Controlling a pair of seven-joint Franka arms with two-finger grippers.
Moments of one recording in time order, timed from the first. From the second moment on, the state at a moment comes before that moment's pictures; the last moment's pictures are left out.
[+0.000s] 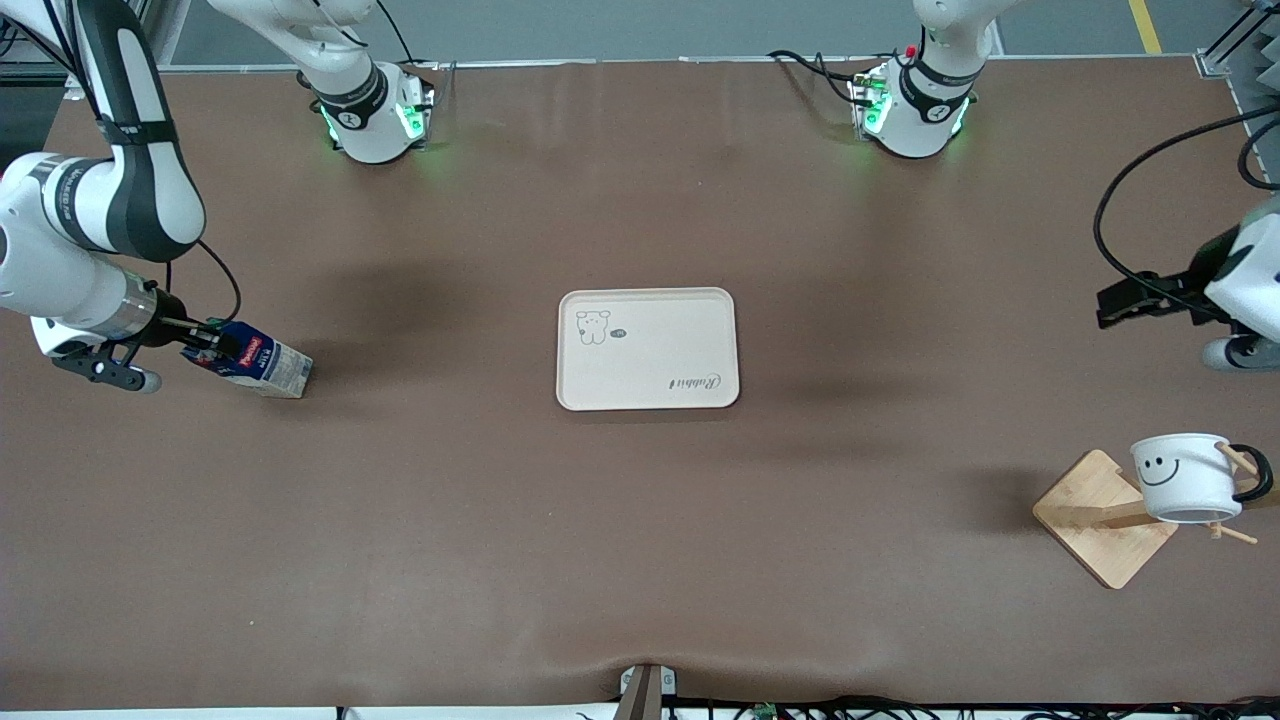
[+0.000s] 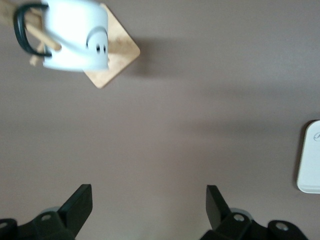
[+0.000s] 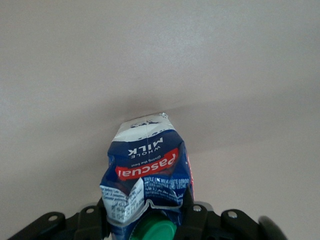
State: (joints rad) left arm 0.44 0.20 -0.57 -1.43 0.17 1.49 -0.16; right arm -0.10 0.11 -0.09 -2.16 -0.02 2.17 0.11
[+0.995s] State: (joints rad) left arm 0.19 0.10 -0.31 -1.41 0.09 1.46 -0.21; right arm -0.10 0.12 -0.09 -2.17 -0.02 2.17 0.03
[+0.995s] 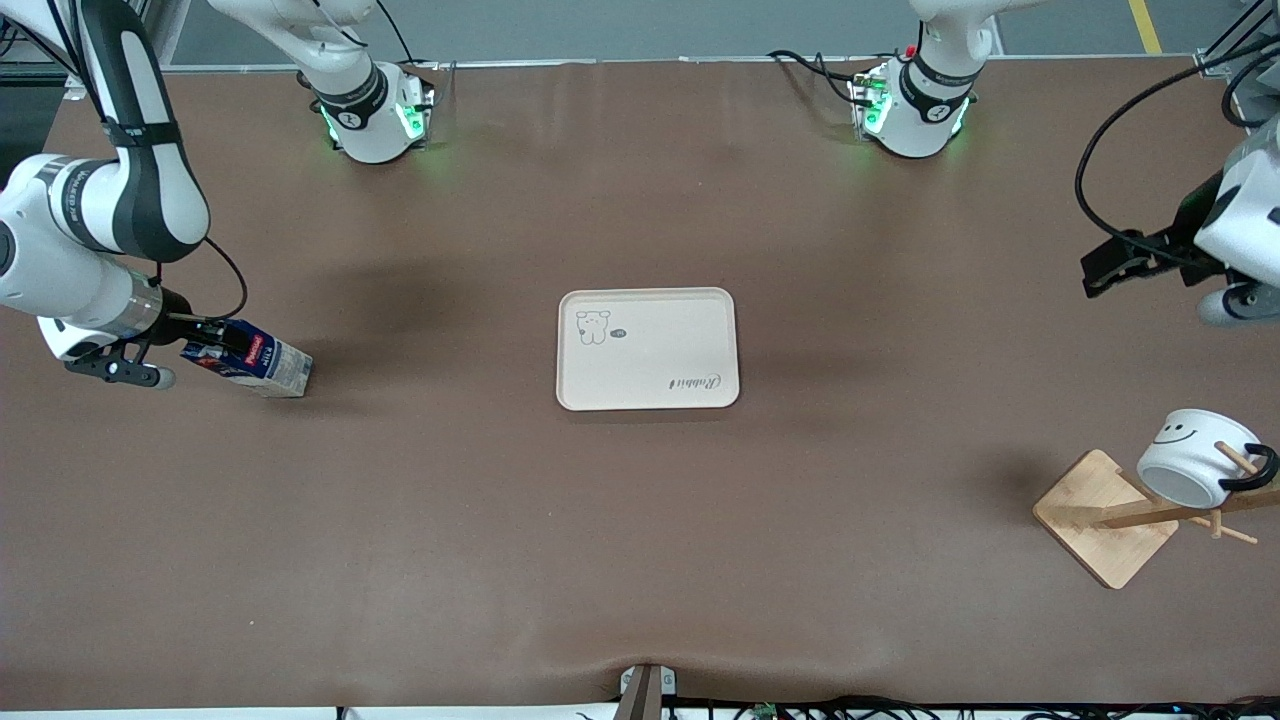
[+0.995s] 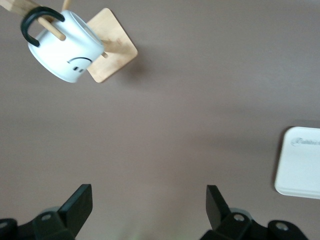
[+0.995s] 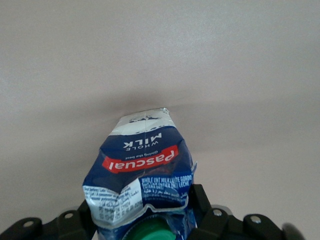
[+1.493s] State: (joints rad) left arm 0.01 0.03 -0.12 -1.48 0.02 1.45 -0.21; right arm -0.11 0.11 -0.09 -2.05 -0.02 2.03 -0.04
